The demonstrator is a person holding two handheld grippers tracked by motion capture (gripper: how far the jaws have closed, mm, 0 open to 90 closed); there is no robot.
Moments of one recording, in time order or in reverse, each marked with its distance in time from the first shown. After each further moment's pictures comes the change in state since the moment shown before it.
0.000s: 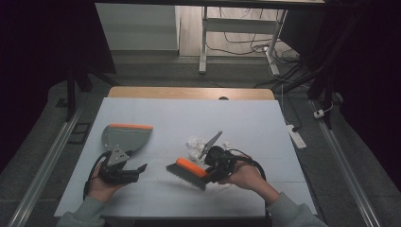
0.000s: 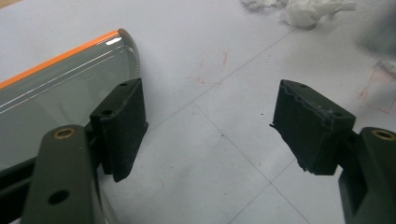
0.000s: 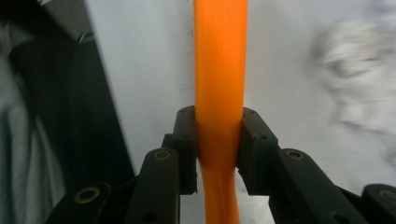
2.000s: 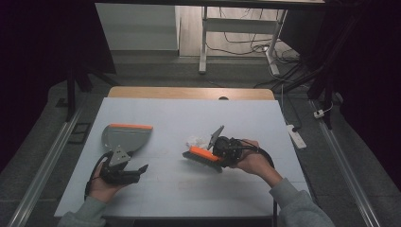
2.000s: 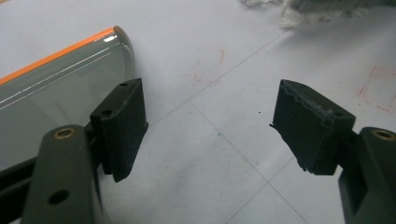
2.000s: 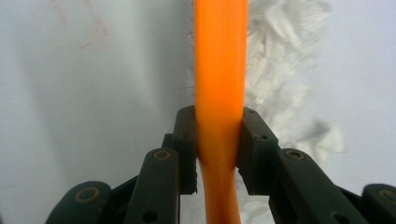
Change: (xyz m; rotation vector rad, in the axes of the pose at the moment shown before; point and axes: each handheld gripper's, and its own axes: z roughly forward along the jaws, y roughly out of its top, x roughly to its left) left arm -0.002 -0.001 0.002 0.007 -0.004 0.005; right arm -0.053 -0.008 -0.005 0.068 -0.285 -0.124
